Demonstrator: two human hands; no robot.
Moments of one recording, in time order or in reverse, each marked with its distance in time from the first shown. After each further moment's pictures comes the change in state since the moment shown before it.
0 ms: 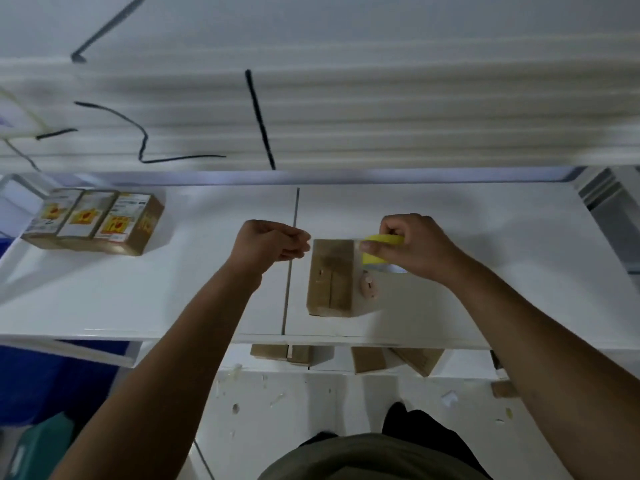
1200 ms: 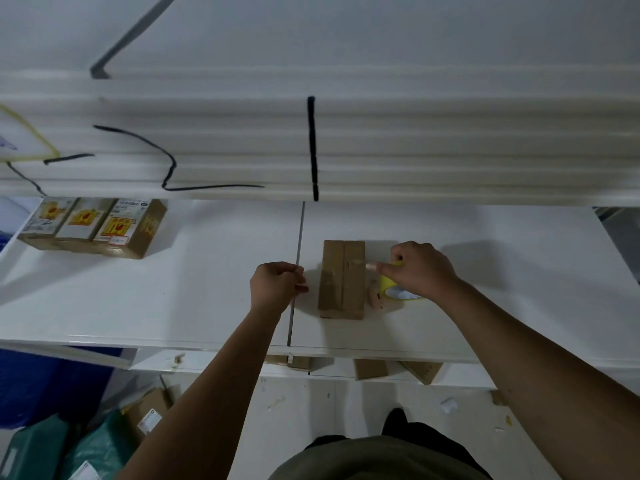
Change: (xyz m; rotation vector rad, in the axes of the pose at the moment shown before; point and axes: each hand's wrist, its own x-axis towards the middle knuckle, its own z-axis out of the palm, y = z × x) left_hand 0.023 -0.092 0.021 -0.035 0.292 -0.201; right_hand 0.025 0.042 0.046 -0.301 -0.025 0.248
